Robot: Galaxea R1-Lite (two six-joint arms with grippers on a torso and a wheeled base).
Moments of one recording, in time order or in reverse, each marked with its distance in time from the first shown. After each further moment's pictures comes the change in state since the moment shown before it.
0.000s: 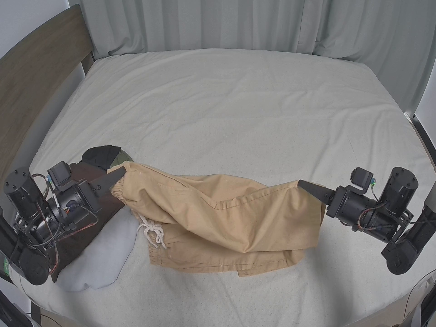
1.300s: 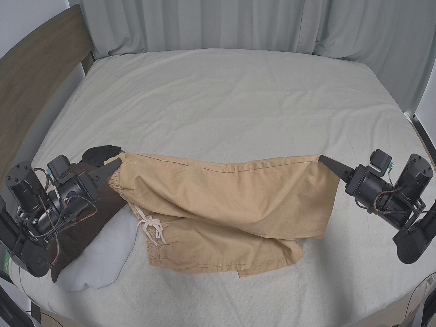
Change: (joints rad) left arm 0.037 0.036 -0.057 0.001 0.025 -0.001; right arm -0.101 -0.076 -0.037 0.001 0.002 -0.002
